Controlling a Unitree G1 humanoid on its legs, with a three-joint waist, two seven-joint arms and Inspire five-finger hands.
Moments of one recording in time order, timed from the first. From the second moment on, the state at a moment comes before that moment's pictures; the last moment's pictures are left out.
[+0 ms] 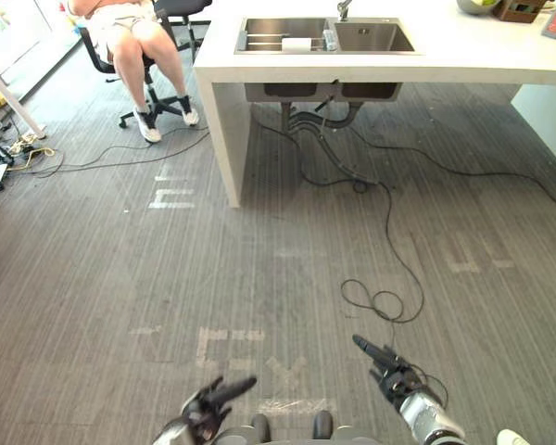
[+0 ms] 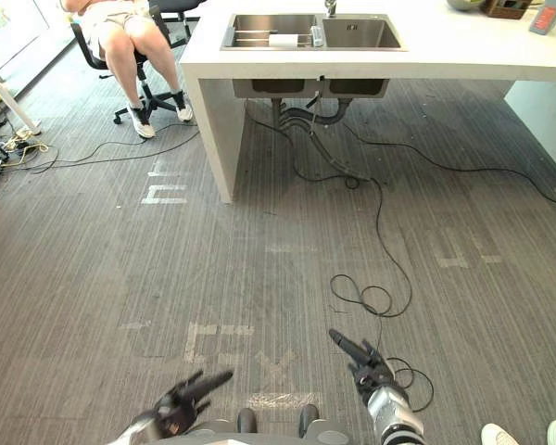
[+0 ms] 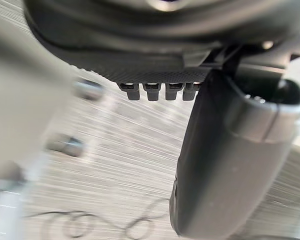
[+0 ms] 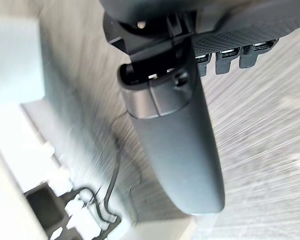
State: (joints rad) left arm 0.01 0.10 -0.03 0.83 -0.49 0.13 0.00; right arm -0.07 -0.14 -0.25 0.89 0.49 0.11 0.06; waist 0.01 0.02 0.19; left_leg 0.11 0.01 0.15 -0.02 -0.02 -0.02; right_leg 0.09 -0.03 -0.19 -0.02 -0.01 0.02
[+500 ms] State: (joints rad) left arm 0.06 0.08 -0.03 0.90 -0.13 0.00 0.22; right arm 0.03 -0.10 -0.23 0.97 0.28 0.01 0.11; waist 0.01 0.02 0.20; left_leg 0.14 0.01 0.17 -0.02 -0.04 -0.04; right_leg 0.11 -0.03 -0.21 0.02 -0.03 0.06
